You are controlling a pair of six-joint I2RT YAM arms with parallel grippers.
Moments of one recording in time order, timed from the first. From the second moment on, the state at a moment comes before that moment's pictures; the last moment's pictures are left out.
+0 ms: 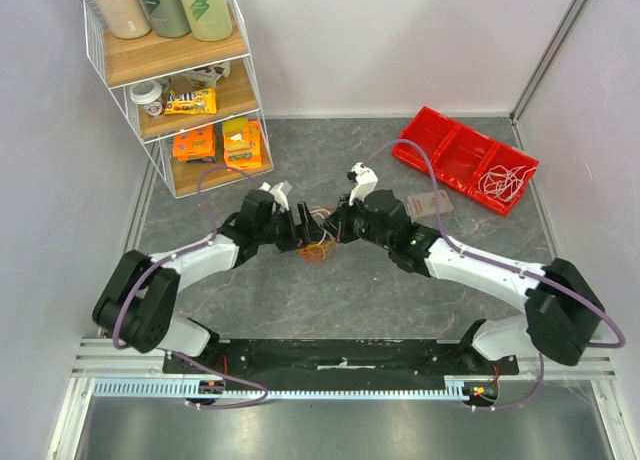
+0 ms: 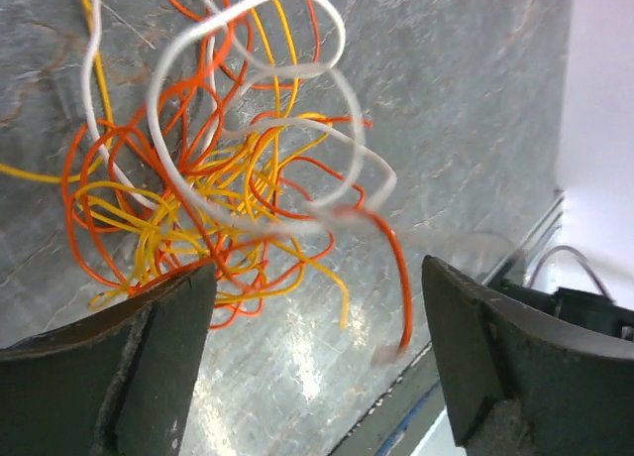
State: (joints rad) left arm -0.47 1.41 0.65 0.12 0.44 -0.73; right arm 0.83 1.40 0.86 0.17 -0.01 0.54
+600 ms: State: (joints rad) left arm -0.47 1.45 0.59 0.08 0.19 -0.70; right arm 0.84 1.01 1.50 -0.16 -0.03 0.48
